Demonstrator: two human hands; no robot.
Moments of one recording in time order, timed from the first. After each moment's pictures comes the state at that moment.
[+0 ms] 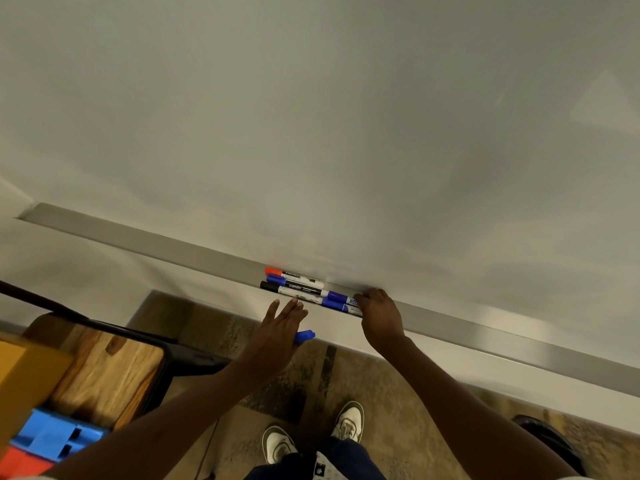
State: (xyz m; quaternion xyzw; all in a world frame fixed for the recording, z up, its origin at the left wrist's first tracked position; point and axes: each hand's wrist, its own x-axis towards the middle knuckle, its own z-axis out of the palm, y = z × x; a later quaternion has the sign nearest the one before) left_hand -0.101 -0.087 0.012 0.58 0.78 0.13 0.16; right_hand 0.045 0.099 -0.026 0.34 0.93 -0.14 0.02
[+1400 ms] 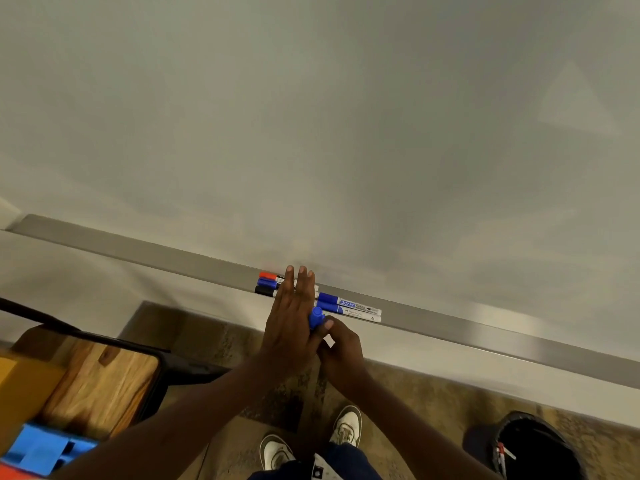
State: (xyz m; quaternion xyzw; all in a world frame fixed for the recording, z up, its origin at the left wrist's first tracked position) left_hand -0.077 -0.055 0.023 0.54 0.76 0.37 0.02; right_hand 0.041 -0.004 0.020 0.35 0.79 -0.47 -0.17
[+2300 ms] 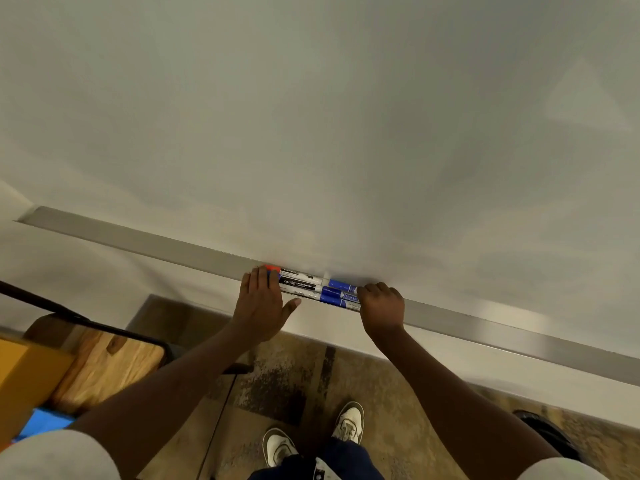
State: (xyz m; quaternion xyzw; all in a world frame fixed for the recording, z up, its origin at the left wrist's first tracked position) left_hand -0.145 -0.064 -0.010 0.49 0.87 -0.01 0.08; right_hand 0.045 0.092 -0.002 0.35 0.94 -0.01 -0.02
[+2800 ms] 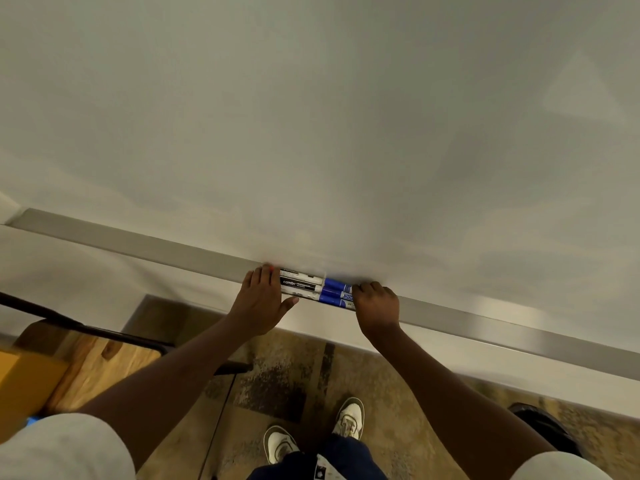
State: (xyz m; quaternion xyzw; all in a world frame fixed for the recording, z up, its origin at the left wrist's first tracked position) left_hand -0.167 -0.053 -0.023 0.54 0.84 -0.05 0.09; right_hand 0.036 0.092 -0.013 0.34 0.94 0.01 0.01
